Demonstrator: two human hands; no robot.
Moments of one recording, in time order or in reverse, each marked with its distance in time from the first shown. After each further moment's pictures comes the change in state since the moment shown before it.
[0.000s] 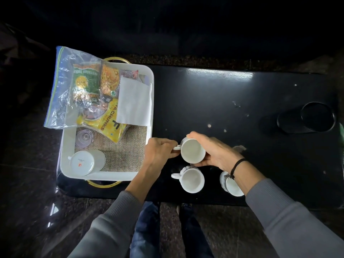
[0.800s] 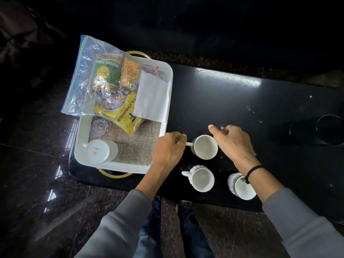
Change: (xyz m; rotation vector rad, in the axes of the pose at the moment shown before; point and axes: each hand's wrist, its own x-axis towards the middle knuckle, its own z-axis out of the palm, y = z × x) left_hand -0.014 0.010 -0.016 0.448 0.026 0.181; right_hand -0.027 -0.019 0.005 -0.551 0.561 -0.304
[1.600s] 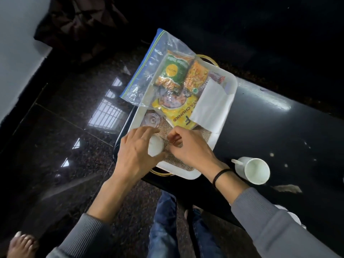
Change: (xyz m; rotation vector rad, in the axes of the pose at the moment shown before) left_hand -0.035 -0.112 -0.166 0.482 0.317 0.178; right_hand -0.073 -0.145 0.137 -0.191 -0.506 -0.715
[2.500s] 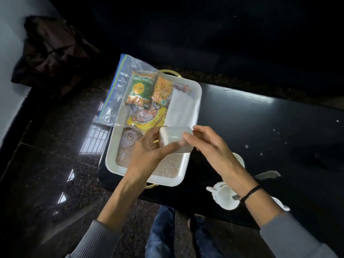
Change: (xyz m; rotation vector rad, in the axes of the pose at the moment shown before) left_hand 0.014 0.096 -0.005 -0.999 -0.168 -0.204; right_hand -0.071 0.059 -0.066 0.731 0.262 0.182
